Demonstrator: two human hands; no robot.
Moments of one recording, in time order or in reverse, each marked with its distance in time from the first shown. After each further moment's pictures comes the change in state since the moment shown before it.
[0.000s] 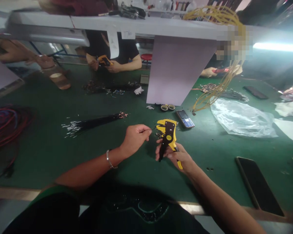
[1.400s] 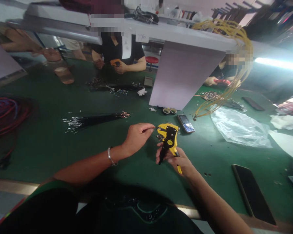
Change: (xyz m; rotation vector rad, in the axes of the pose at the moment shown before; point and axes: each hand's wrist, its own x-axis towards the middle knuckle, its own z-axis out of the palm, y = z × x) left_hand 0.004 -0.006 -0.005 0.133 0.064 0.265; right_hand -0.001 0.002 0.000 -0.092 -0.024 0.040
